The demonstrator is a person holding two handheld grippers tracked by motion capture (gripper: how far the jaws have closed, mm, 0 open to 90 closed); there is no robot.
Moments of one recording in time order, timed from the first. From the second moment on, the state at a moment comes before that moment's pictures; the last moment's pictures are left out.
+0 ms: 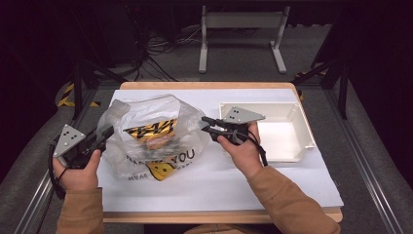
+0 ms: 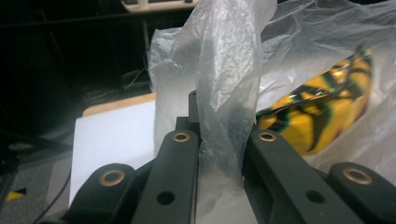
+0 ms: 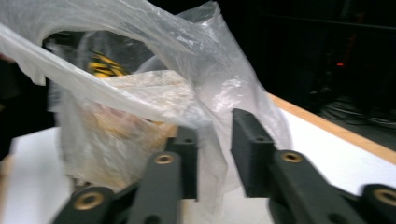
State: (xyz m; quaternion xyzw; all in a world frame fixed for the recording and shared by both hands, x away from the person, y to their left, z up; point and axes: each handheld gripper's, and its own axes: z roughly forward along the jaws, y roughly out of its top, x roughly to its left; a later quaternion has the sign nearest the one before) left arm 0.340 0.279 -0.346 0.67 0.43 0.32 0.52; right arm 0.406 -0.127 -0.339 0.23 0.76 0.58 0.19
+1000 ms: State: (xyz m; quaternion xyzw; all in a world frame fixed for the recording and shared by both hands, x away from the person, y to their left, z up) left arm 0.379 0.261 -0.429 0.75 0.47 0.22 0.41; right arm 0.403 -0.111 -0.407 0.28 0.83 0.46 0.16
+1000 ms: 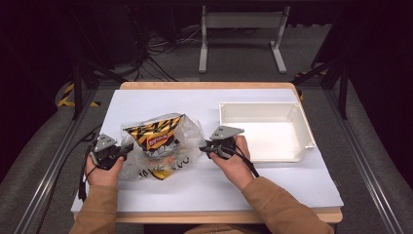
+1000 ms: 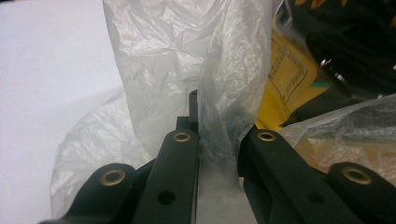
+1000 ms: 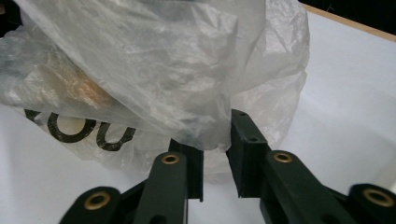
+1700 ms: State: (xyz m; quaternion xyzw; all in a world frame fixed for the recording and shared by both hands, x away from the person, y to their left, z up) left arm 0.378 0.258 -0.431 0.75 0.46 0.21 0.42; right arm 0.365 -0.123 -0.339 0.22 0.77 0.58 0.17
